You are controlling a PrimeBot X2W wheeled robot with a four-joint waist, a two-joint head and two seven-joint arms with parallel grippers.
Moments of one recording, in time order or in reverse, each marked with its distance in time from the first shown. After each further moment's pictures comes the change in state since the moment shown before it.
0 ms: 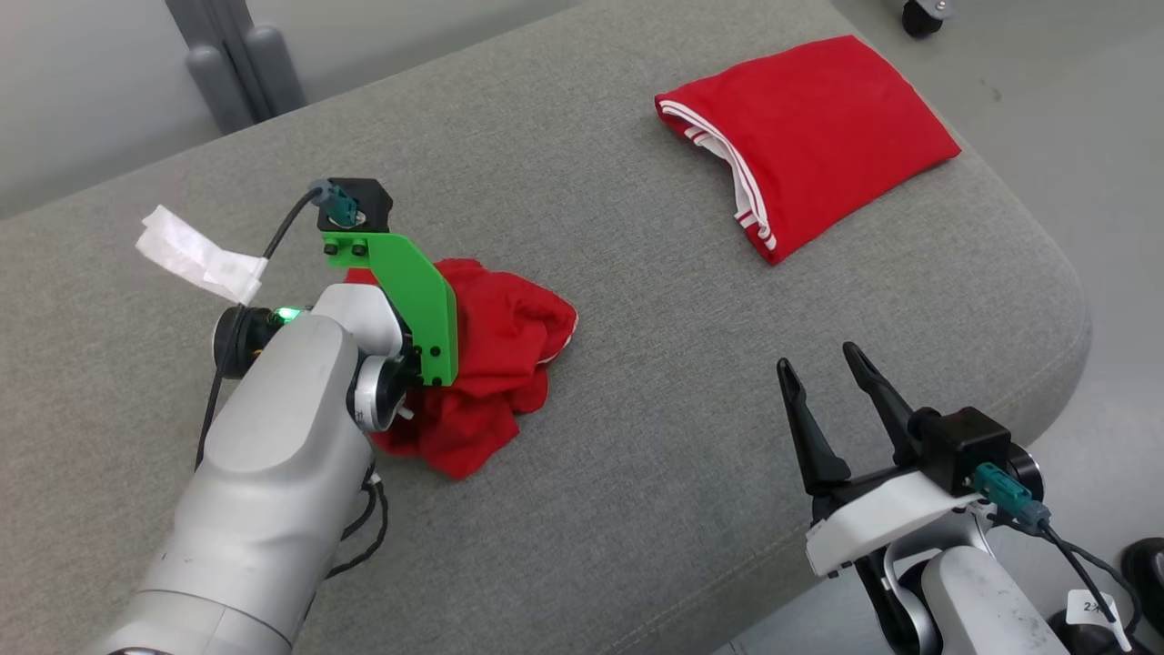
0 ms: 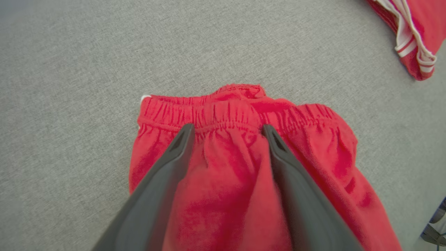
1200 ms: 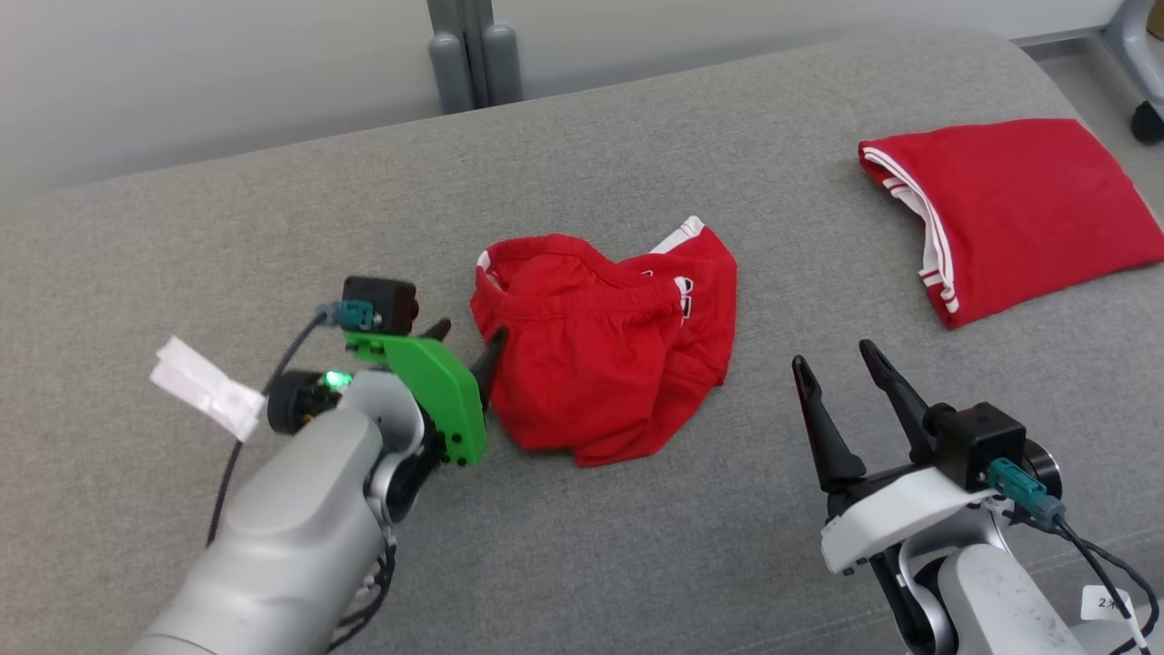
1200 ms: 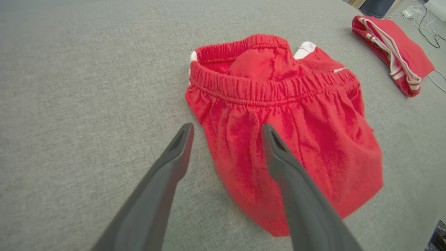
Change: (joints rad) left arm 0.091 0.068 -0.328 0.027 -0.349 -0.107 -0.477; right arm 0.005 -0.019 -0.018 -0.020 -0.004 0.000 0.025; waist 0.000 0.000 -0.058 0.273
